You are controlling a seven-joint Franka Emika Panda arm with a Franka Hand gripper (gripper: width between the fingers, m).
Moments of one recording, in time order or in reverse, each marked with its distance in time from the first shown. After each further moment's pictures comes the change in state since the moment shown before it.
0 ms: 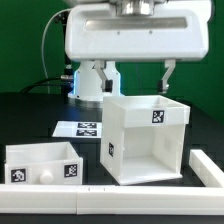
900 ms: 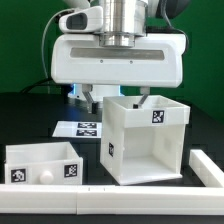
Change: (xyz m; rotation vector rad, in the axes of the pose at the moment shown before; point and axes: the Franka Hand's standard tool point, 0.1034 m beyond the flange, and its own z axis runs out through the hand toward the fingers) arm -0.009 0.022 0.024 -0.022 -0.037 -0.046
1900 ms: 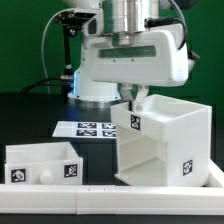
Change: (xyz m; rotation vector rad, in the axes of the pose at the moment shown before) arm -0.011 -0.036 -0.005 0.022 -0.106 1.013
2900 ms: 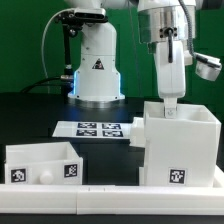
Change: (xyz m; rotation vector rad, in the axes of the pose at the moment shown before) arm -0.054 -0.017 0.012 -0.033 -0.056 0.642
